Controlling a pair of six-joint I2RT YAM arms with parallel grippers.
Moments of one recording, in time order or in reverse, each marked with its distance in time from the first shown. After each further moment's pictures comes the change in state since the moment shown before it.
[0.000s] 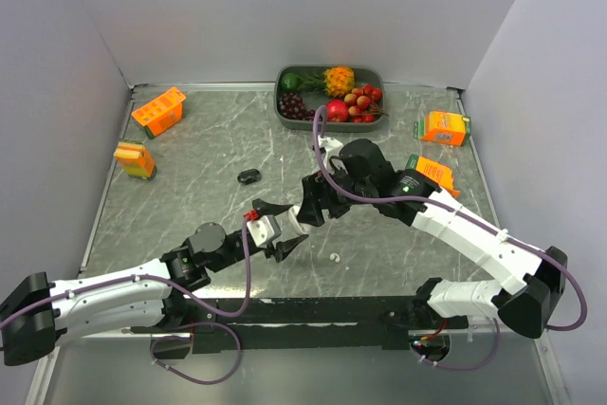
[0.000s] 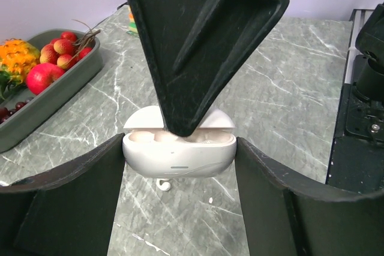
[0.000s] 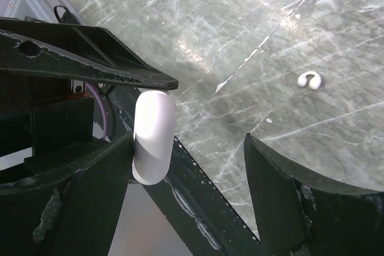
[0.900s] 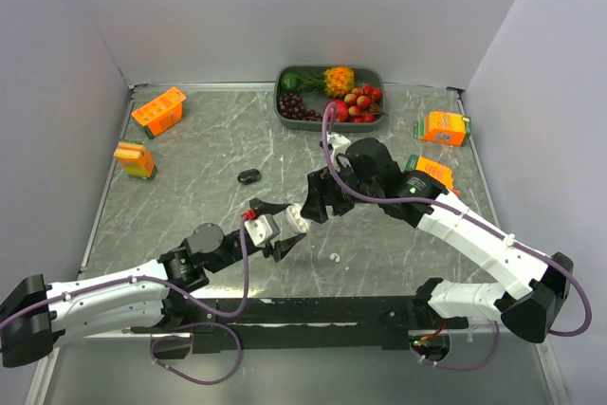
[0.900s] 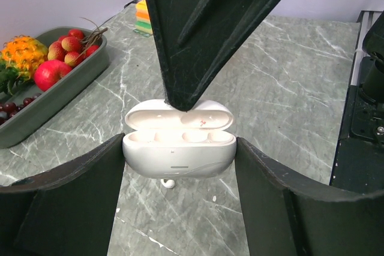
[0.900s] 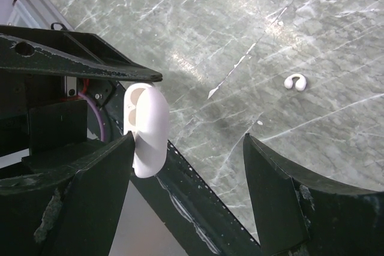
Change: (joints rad) left arm -0.002 -0.023 0.000 -0.020 -0.028 -0.001; right arm -0.018 -0.037 -0.004 0.000 0.040 0.015
